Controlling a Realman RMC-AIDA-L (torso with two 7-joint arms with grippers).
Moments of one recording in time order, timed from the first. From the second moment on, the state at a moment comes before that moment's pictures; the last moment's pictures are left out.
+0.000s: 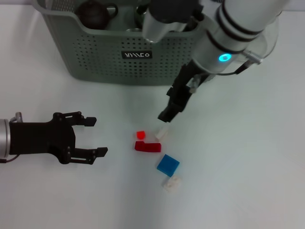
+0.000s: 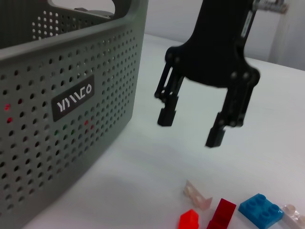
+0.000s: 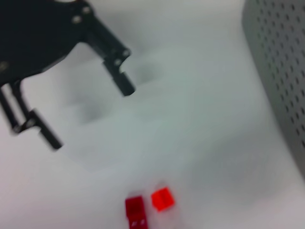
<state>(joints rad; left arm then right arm) -0.42 -2.16 0.48 0.83 2.38 1.68 -1.17 1.08 2.11 -1.56 -0.83 -2.41 -1.39 2.39</state>
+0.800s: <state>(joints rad) -0.42 -2.16 0.48 0.83 2.38 1.68 -1.17 1.09 2.12 -1.85 -0.70 -2.21 -1.11 2.49</state>
